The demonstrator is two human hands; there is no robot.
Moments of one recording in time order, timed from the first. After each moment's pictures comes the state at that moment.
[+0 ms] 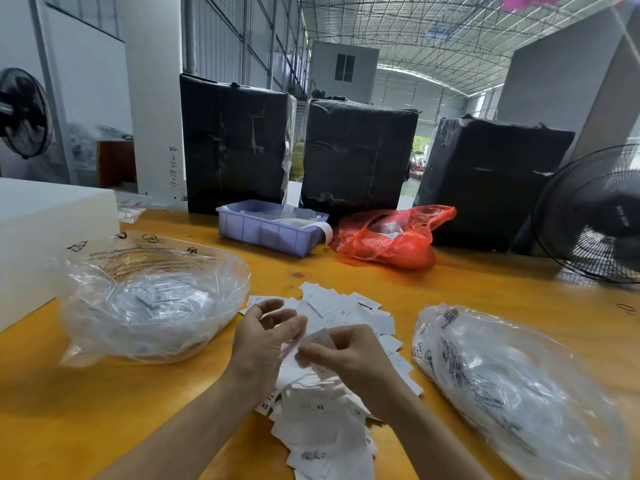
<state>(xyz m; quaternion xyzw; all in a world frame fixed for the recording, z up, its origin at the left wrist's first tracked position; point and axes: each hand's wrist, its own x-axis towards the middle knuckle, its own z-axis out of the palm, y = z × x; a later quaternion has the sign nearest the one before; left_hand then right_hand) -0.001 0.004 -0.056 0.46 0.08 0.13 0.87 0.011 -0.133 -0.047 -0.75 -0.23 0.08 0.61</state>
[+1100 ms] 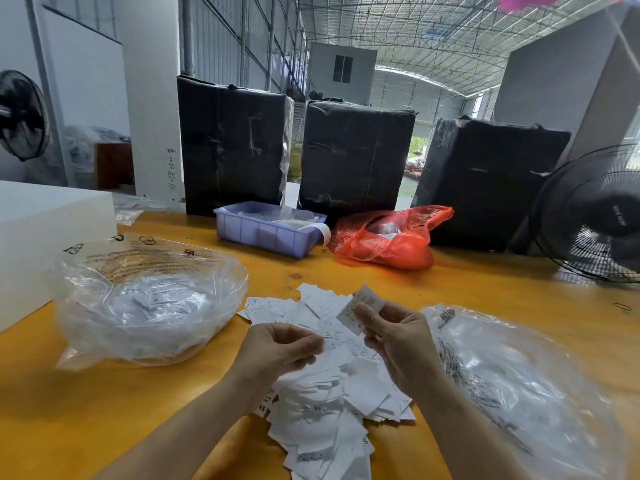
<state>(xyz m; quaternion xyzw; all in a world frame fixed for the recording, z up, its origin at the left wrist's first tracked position) -0.009 0.008 -0.059 0.65 0.00 0.03 0.76 0.028 -0.166 -0.032 -0.61 -0.11 0.01 0.79</state>
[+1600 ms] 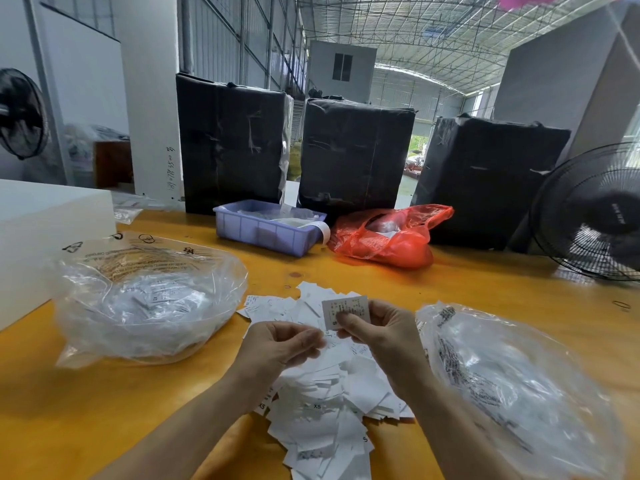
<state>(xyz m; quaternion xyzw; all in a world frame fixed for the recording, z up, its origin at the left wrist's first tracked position) -0.009 0.004 -0.060 0.63 0.00 0.04 0.77 0.021 -0.157 -0.032 -0.69 -0.18 -0.05 0.70</state>
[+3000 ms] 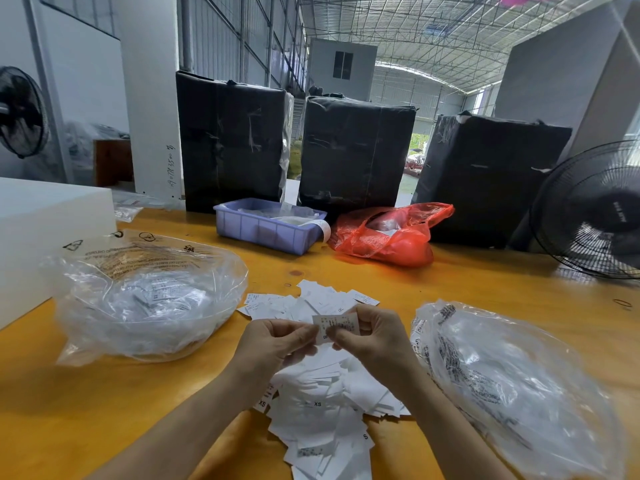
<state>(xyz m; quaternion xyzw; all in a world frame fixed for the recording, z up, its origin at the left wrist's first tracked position) -0.004 0.007 -0.062 0.61 0.02 0.04 0.79 0.029 -0.155 -0.044 -0.79 -0.24 -0.08 0.56</state>
